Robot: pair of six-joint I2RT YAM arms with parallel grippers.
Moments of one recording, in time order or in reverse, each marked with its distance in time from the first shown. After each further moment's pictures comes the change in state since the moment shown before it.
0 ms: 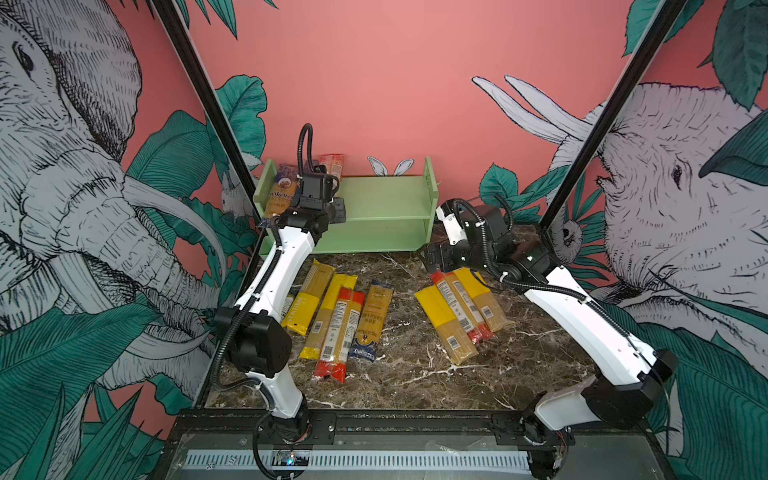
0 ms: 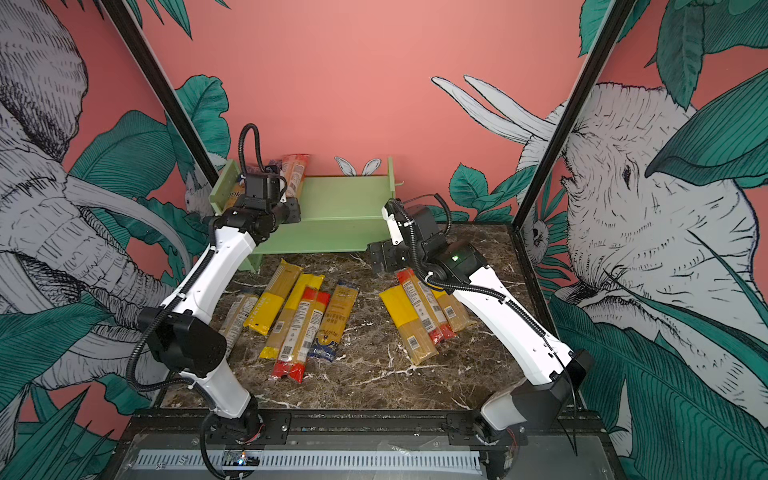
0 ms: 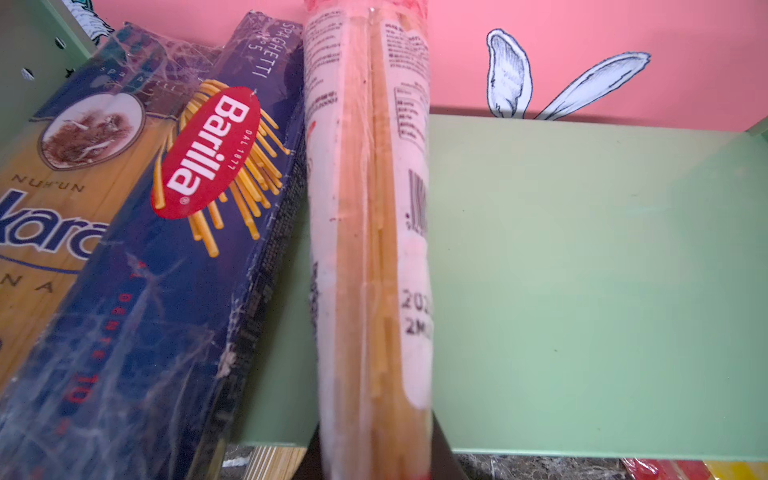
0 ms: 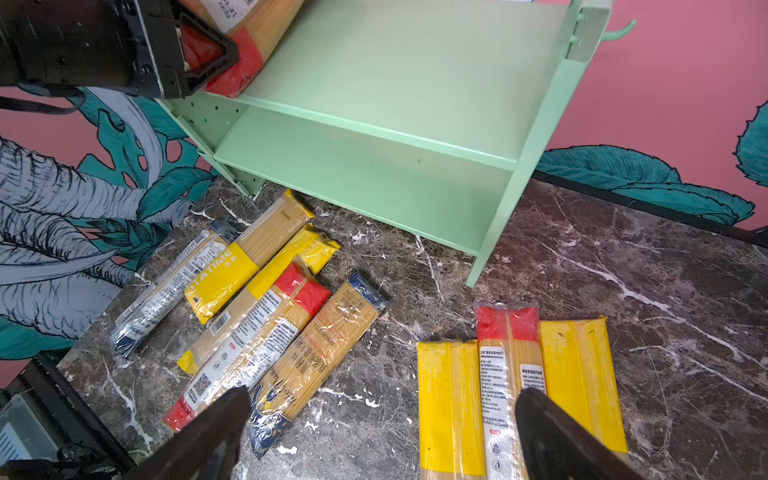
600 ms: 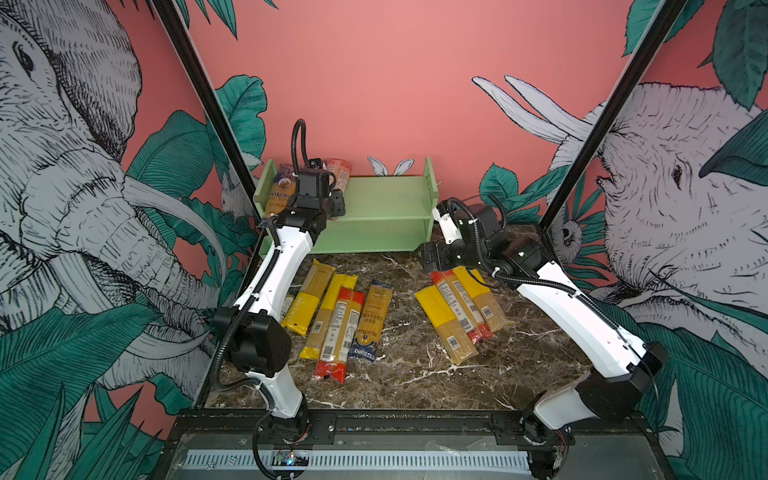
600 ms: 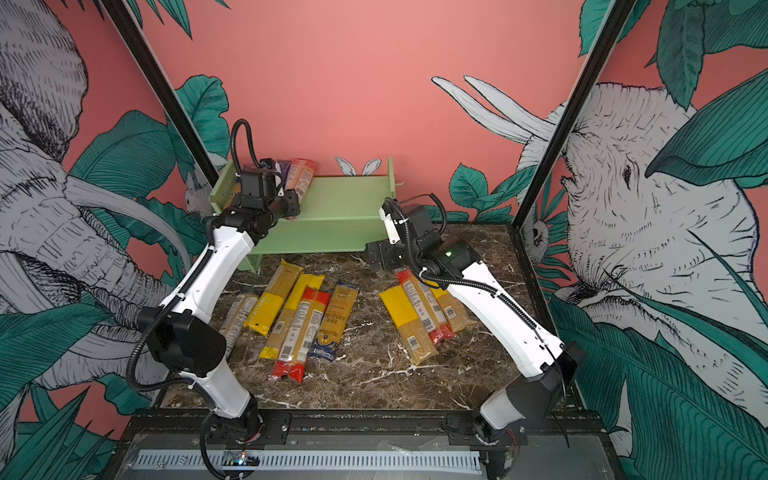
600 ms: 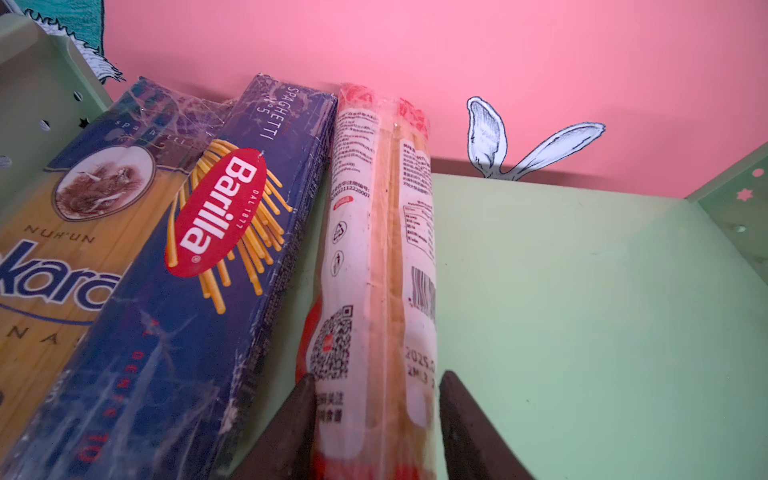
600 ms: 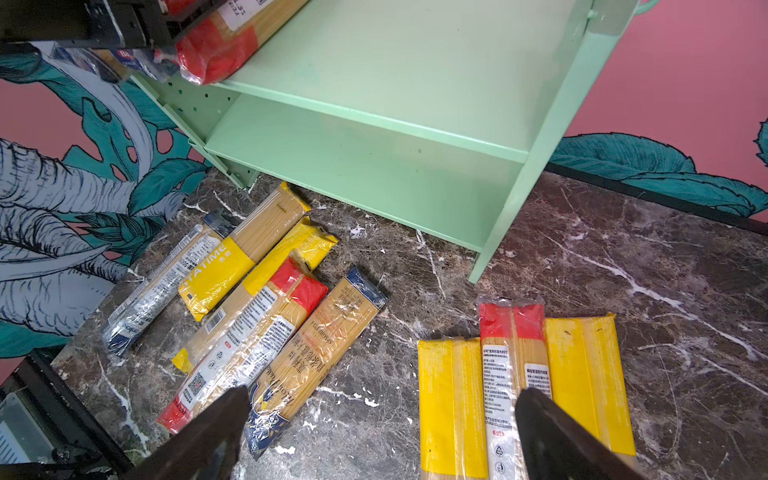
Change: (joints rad) left arm 0.008 0.001 0.000 0.094 0.044 -0.024; right arm -0.008 0.040 0.007 -0.001 -0.016 0.000
